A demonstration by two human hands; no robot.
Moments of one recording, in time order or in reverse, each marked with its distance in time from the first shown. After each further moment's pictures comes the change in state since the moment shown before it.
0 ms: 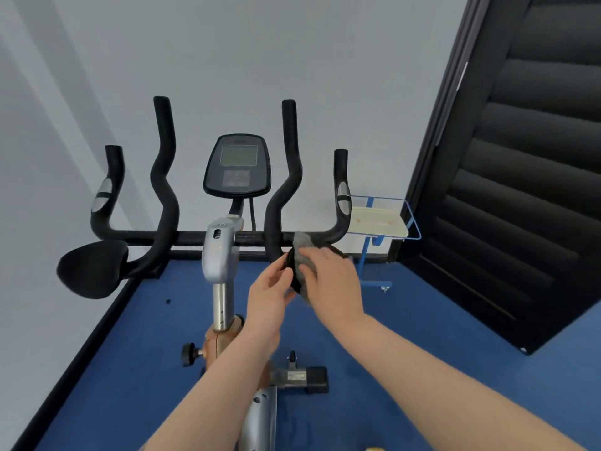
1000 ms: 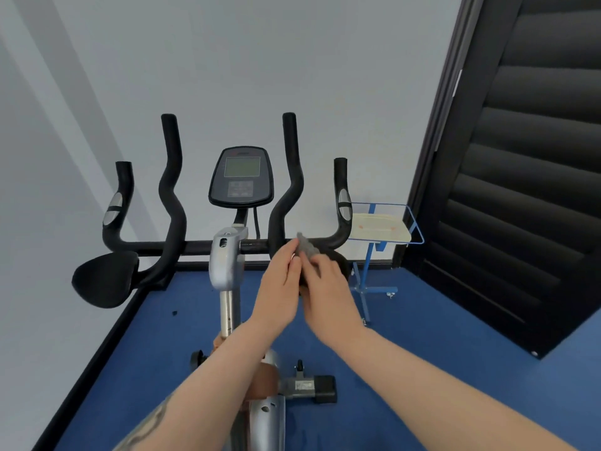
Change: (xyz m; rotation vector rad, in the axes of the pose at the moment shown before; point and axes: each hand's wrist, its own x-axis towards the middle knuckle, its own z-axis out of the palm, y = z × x) left_hand 0.022 0.006 0.000 0.538 -0.117 0.397; right_hand -0.016 0.000 0.016 -0.075 -0.041 -0.133
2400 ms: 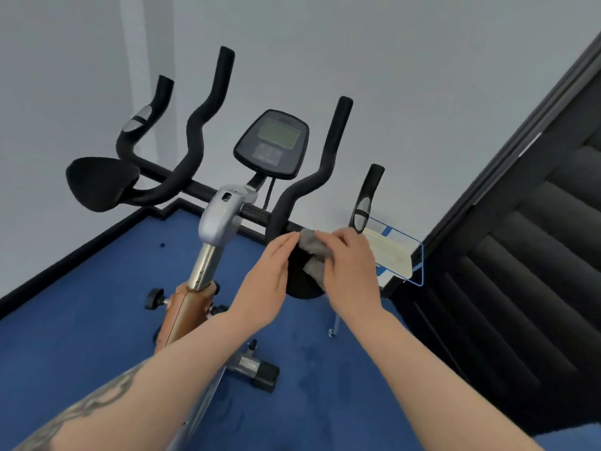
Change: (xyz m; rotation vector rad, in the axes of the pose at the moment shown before) left_hand -0.016 -0.007 0.035 0.163 0.231 0.156; right_hand 0.041 0.049 -0.048 -0.011 -0.031 -0.152
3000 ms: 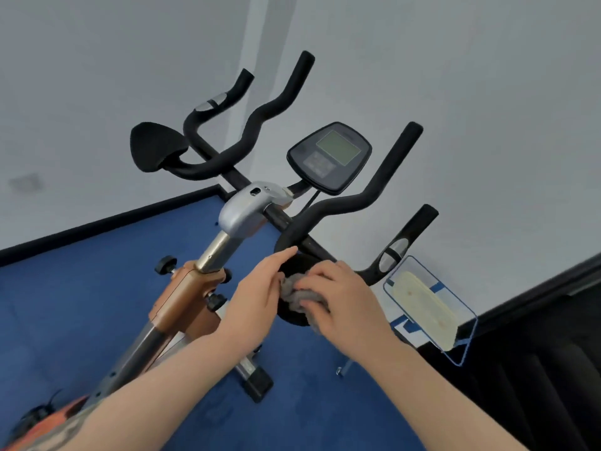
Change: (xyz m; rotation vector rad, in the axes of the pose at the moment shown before) left_hand -0.006 0.018 0.036 0.011 0.394 -0.288; right_hand 0.035 0.048 -0.010 0.120 -0.402 -0.621
